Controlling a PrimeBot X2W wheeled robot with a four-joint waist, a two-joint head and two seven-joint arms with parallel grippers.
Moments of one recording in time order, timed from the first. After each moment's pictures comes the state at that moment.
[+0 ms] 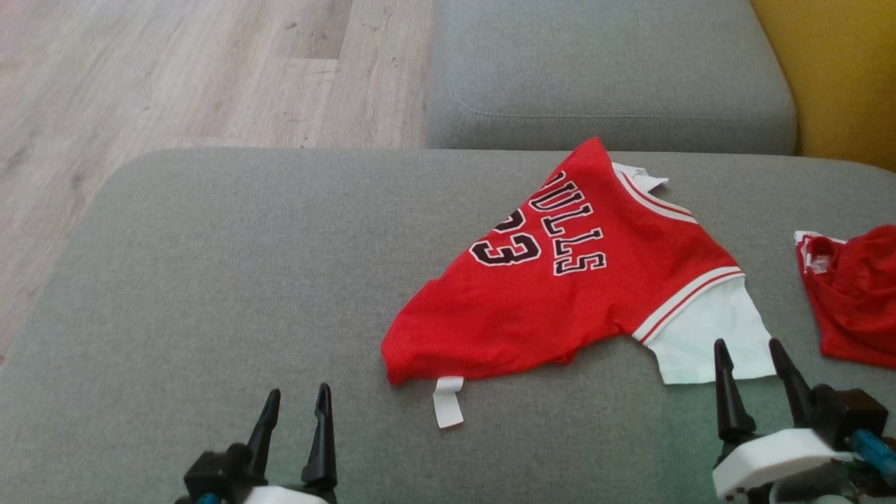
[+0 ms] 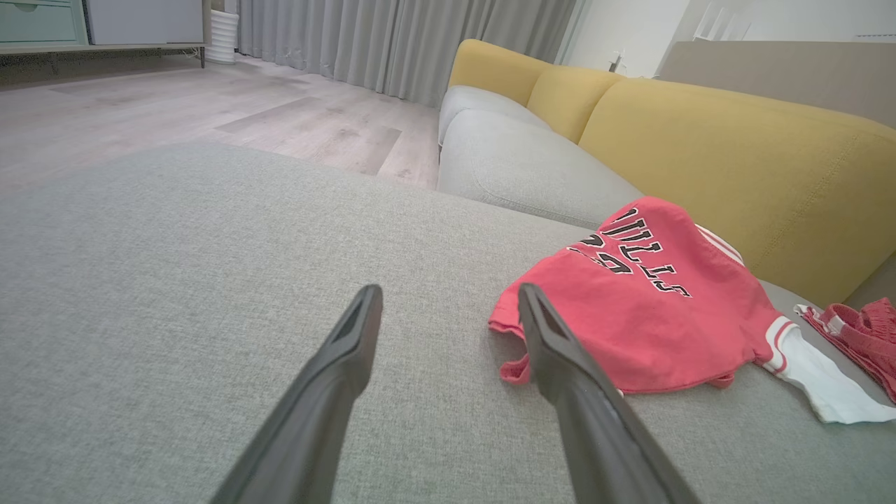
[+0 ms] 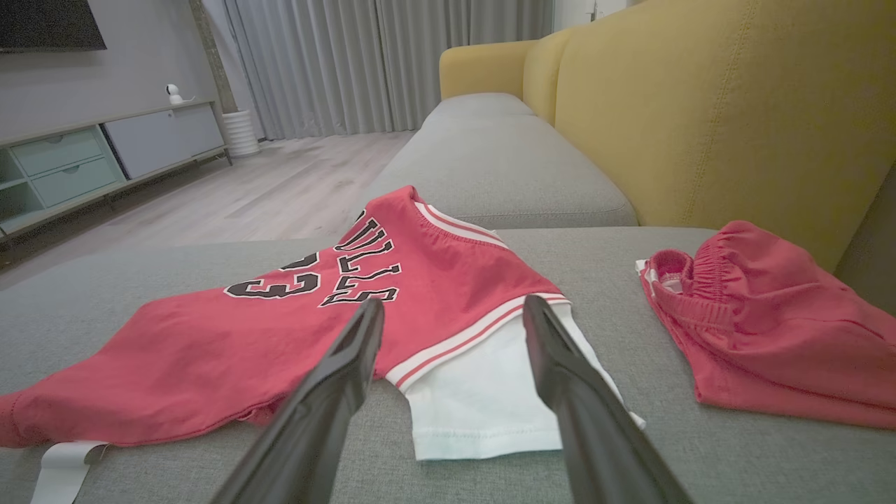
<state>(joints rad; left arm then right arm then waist) 0.04 0.18 -0.44 0.25 -0.56 0.10 -0.22 0.09 -0.04 -0.09 0.20 0.10 0.12 -0.10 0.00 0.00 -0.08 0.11</state>
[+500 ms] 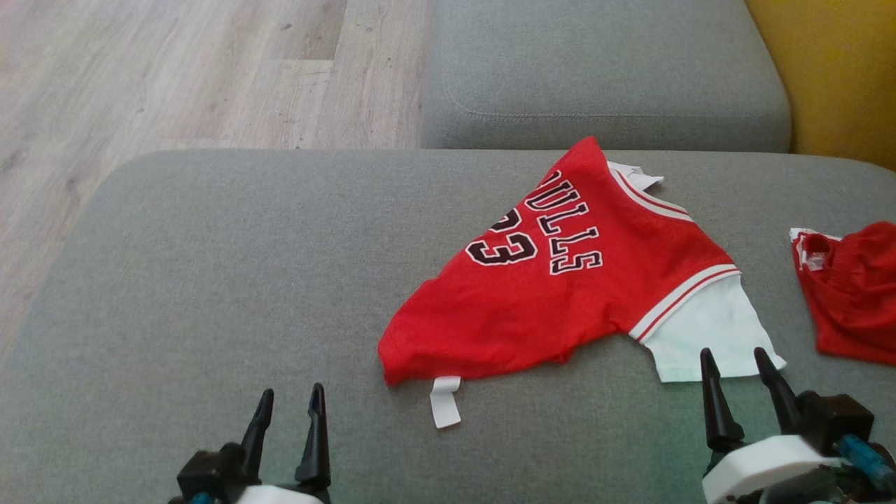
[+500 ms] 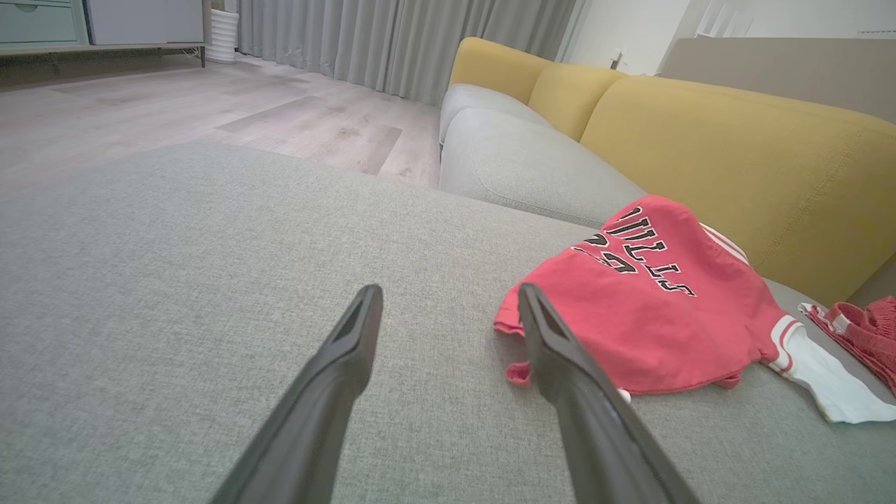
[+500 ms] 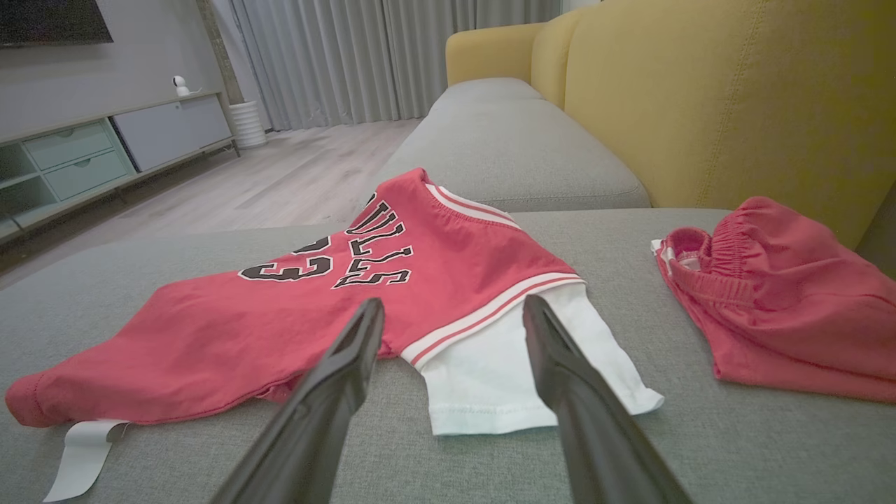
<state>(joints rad) 0.05 0.19 -0.44 0.25 -0.57 0.11 -0.22 0.11 -0.04 -0.05 0.20 0.12 0.12 -0.09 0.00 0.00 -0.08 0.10</state>
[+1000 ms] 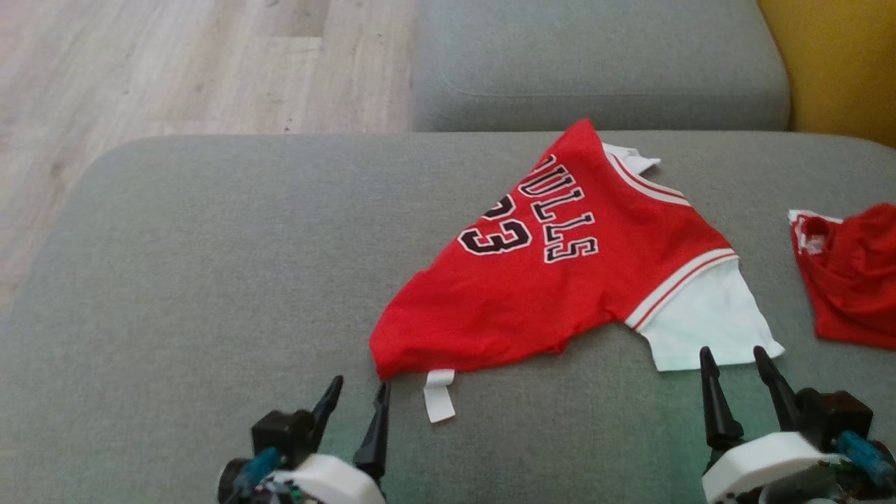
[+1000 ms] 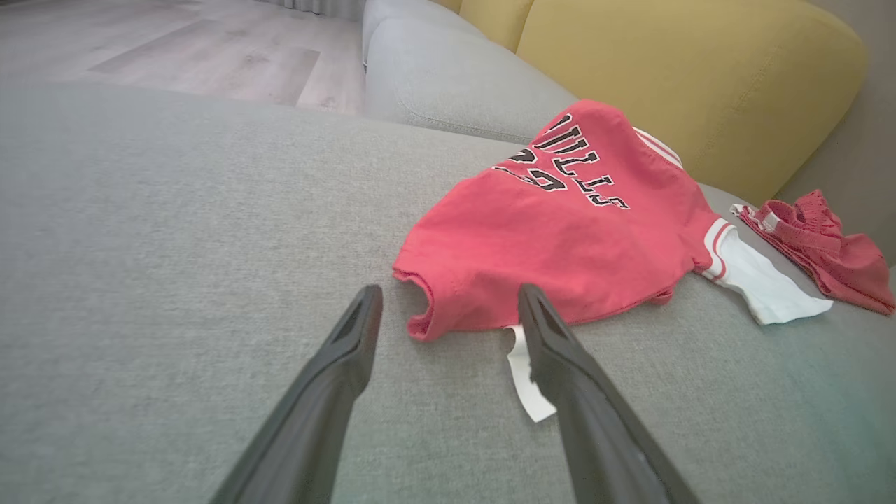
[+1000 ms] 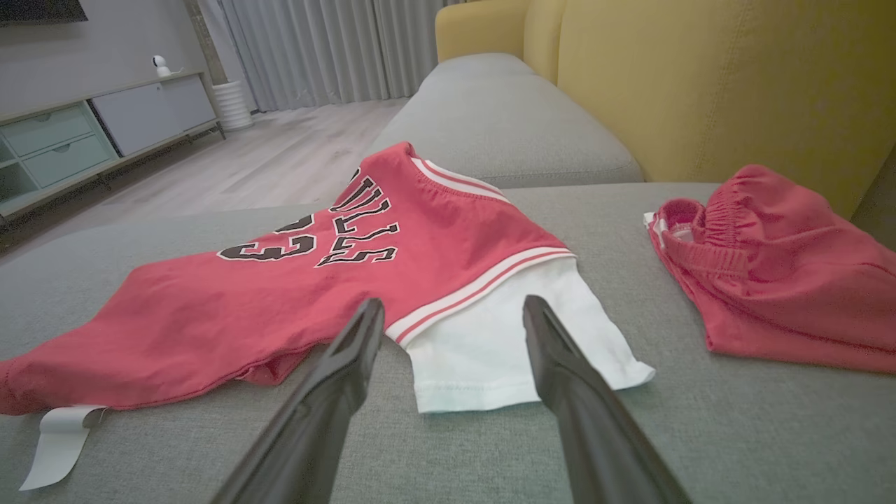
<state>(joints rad) -0.07 0.15 -0.56 0.36 -0.54 0.05 -0.11 0.11 -0.04 -0.05 0.20 0.12 0.12 -0.08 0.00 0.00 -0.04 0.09</state>
